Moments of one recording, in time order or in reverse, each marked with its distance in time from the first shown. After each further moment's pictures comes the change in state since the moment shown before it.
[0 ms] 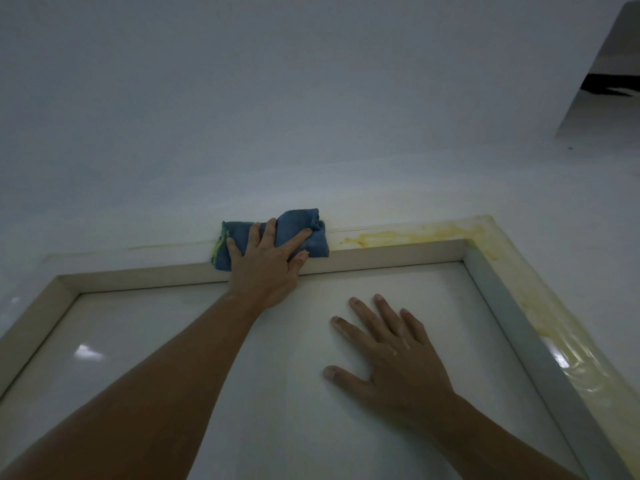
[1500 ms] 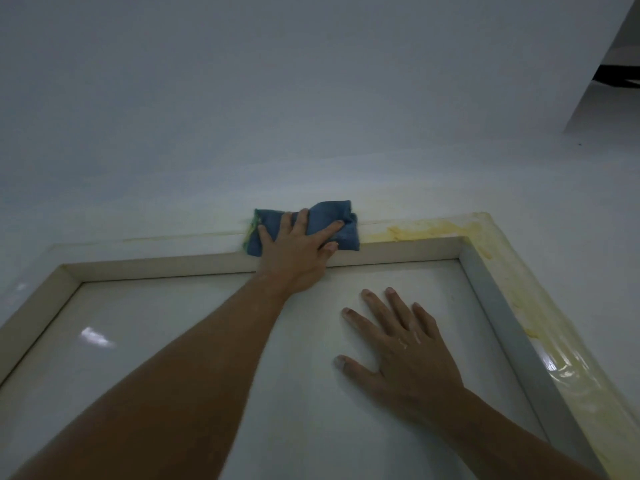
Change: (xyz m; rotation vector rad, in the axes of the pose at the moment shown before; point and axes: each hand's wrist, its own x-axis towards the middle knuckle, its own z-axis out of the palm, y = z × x) left_hand 0.016 0.054 -0.001 0.019 -0.088 0.062; right_hand -0.008 0.031 -0.006 -0.031 -0.009 0.022
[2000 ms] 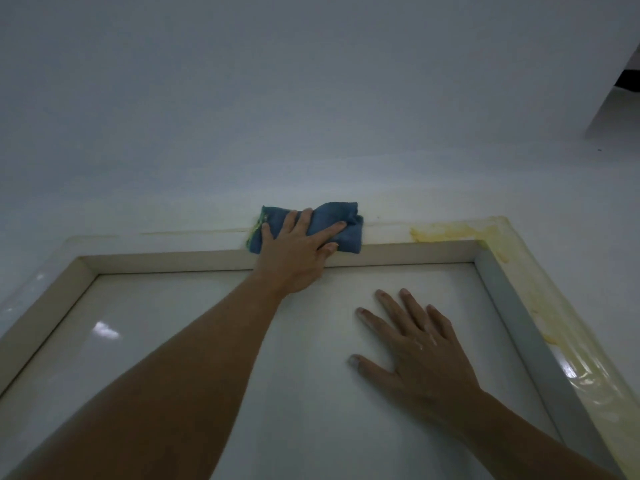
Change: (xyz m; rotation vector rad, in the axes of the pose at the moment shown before) left_hand -0.008 -0.026 -0.001 0.016 0.021 0.042; right_hand 0.002 -0.002 -0.003 0.001 0.000 -0.006
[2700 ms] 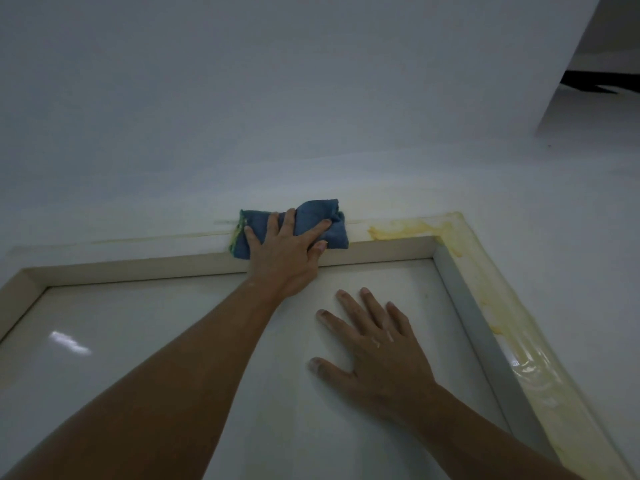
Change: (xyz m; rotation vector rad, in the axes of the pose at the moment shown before) left_hand 0.010 0.054 0.007 -0.042 0.059 -0.072; right_hand -0.002 0.006 -0.001 0.037 -0.040 -0.020
